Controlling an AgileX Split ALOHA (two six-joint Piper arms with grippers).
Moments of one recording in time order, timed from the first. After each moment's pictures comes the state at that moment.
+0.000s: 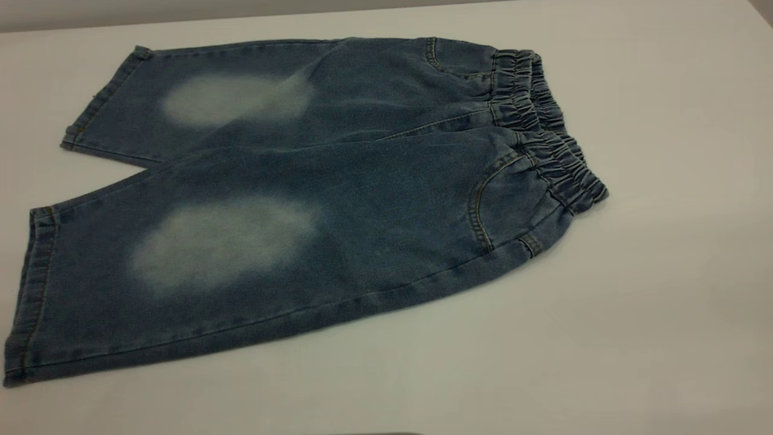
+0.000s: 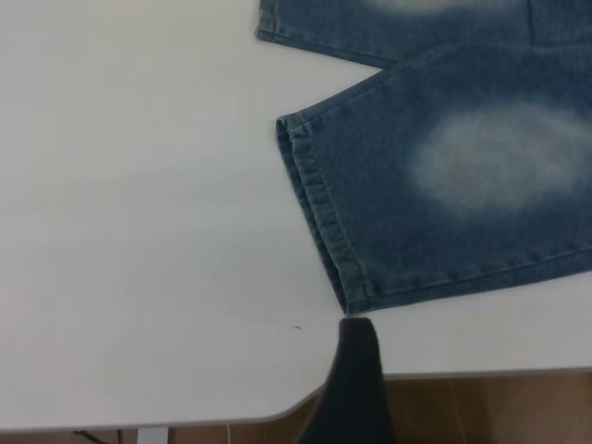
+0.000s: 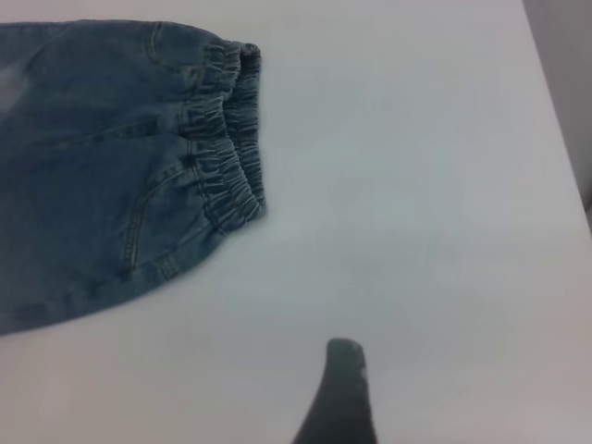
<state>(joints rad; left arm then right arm) 0.01 -0.02 -0.49 -0.03 1.13 0.02 -0.02 -0.01 -0.47 0.15 1.14 -0.01</state>
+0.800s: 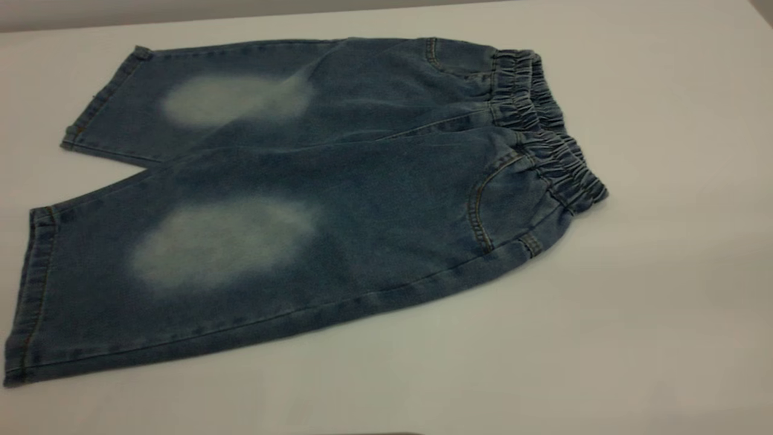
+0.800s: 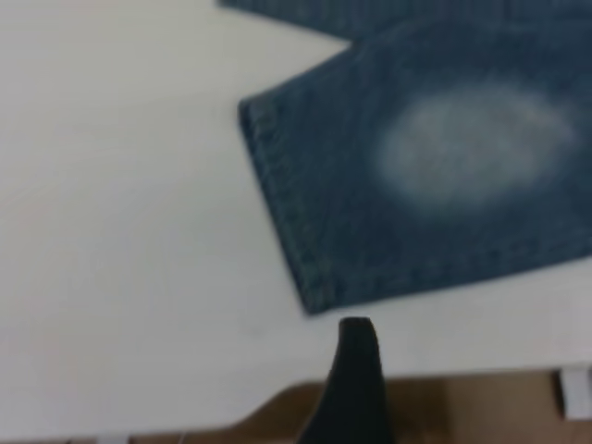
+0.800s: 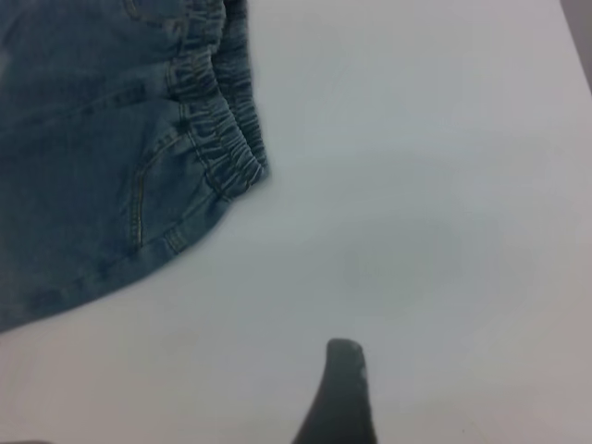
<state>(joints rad) 0.01 0.25 -0.54 -0.10 1.01 0.02 -0.02 0.20 -0.50 0.16 1.09 0.09</state>
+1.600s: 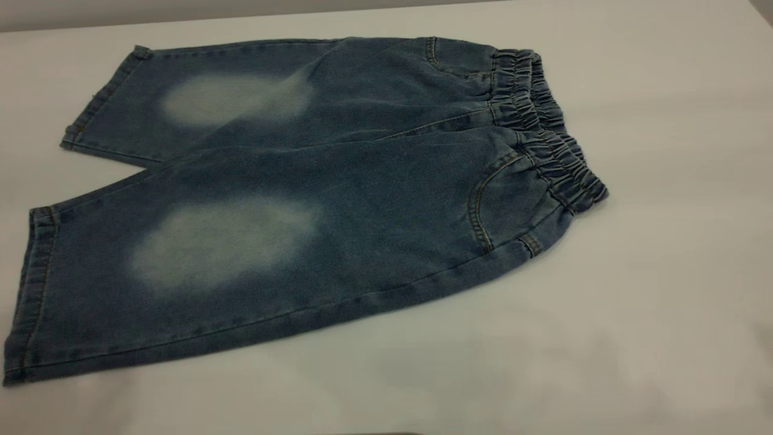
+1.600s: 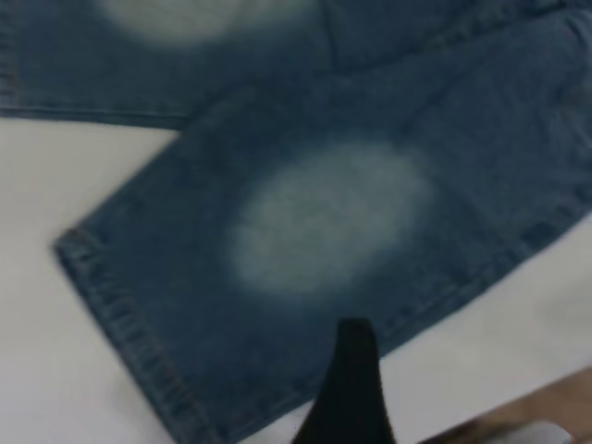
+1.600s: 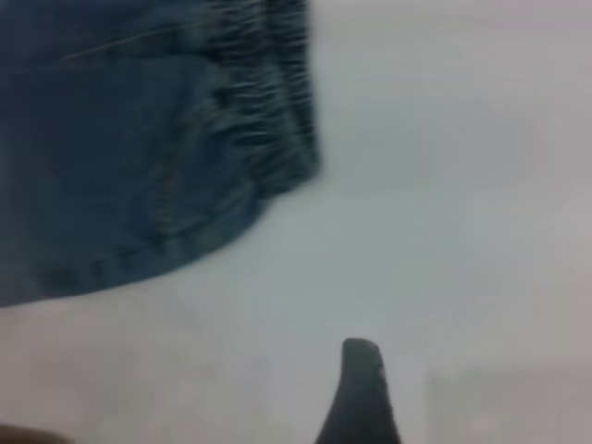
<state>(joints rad) 0.01 0.91 -0.72 -0.46 0.79 0.46 -0.02 0.87 -0.59 0.40 0.76 -0.26</state>
